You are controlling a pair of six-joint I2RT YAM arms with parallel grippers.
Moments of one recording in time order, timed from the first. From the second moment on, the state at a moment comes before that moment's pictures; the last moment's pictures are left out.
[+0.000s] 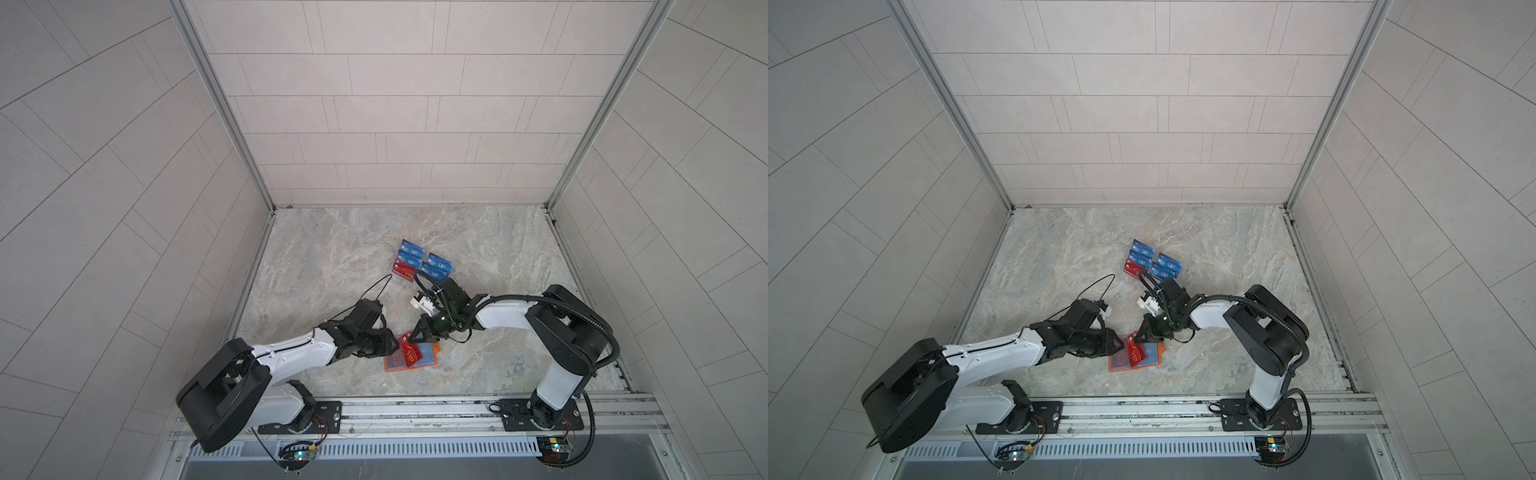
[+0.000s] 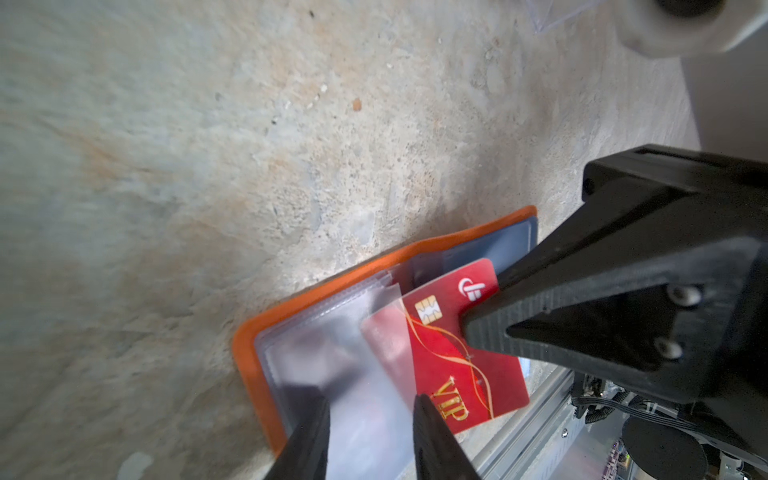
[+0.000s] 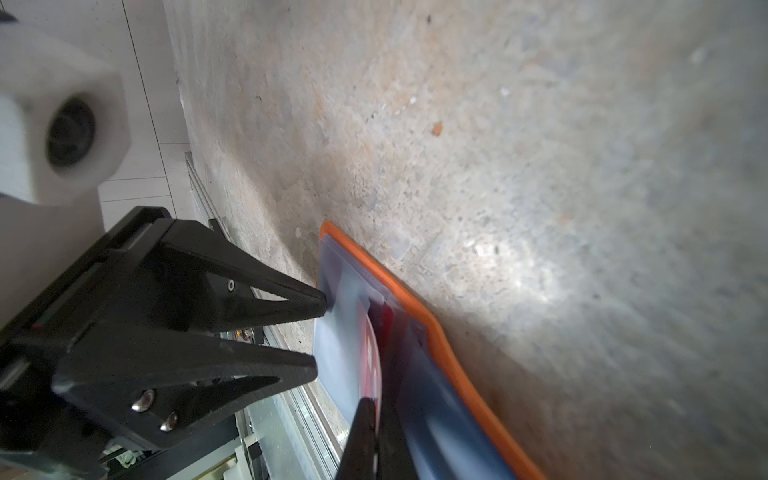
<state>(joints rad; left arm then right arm) -0.73 1.28 0.44 -0.14 0.35 -0.79 0.68 1.74 0.77 -0.02 -0.76 0.66</state>
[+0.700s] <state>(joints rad) -0.73 1.28 0.44 -0.15 0.35 -0.79 0.72 1.76 0.72 0.14 -0.69 0.78</state>
